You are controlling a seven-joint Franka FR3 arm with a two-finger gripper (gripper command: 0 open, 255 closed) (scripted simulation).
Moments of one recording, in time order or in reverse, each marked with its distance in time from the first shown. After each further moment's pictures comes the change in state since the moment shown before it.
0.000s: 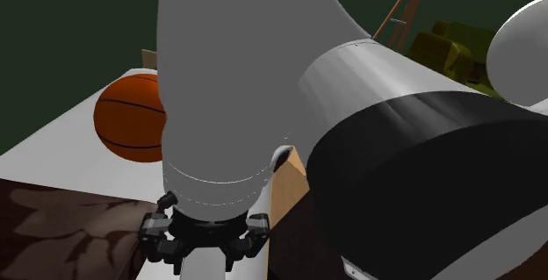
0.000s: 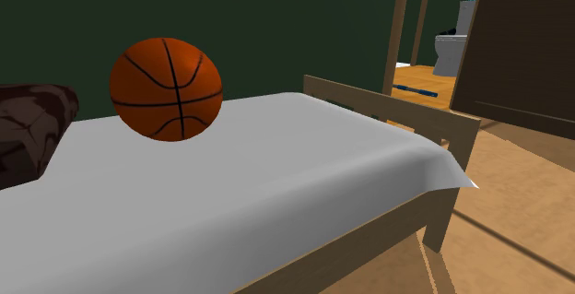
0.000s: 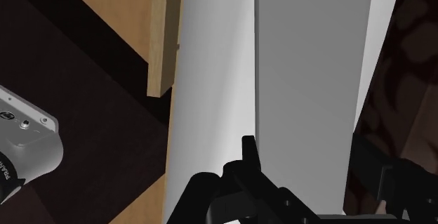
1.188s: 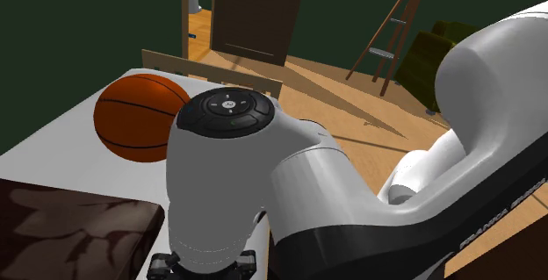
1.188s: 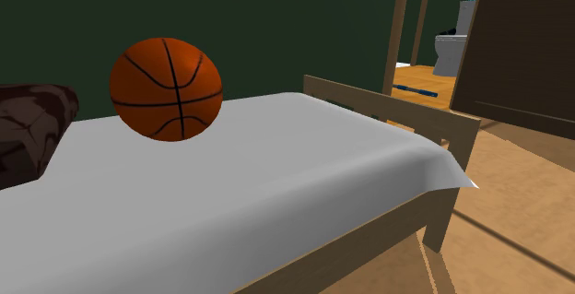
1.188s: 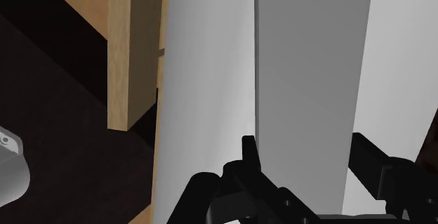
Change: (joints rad) arm -0.038 0.117 0.106 -0.167 -0.061 0.259 0.055
